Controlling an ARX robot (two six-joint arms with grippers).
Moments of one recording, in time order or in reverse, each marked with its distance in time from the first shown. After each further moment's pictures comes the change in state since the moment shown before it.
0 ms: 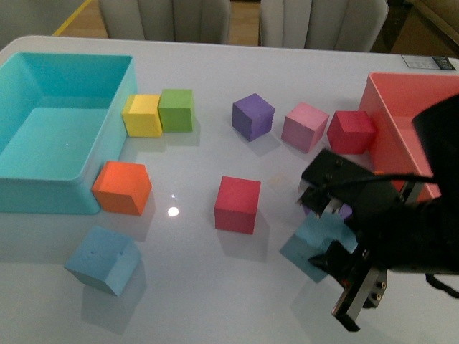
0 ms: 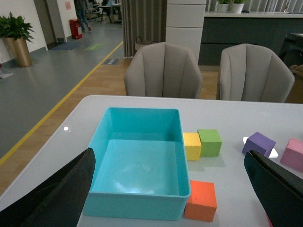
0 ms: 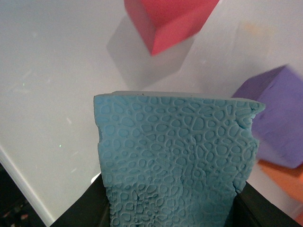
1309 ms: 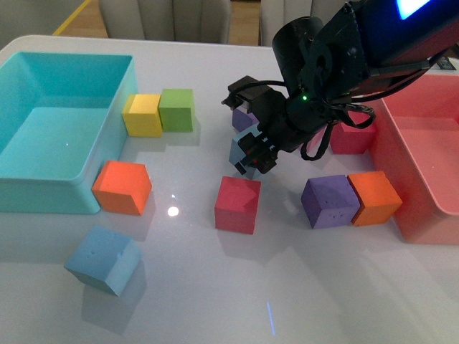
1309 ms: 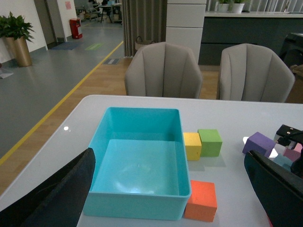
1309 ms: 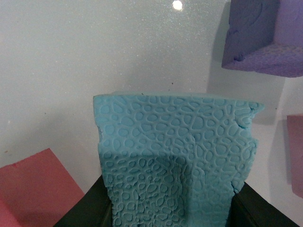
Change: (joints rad) left arm 0.000 0.000 0.000 0.000 0.000 0.000; right arm 0.041 0.657 0.967 -0.363 0.098 0.123
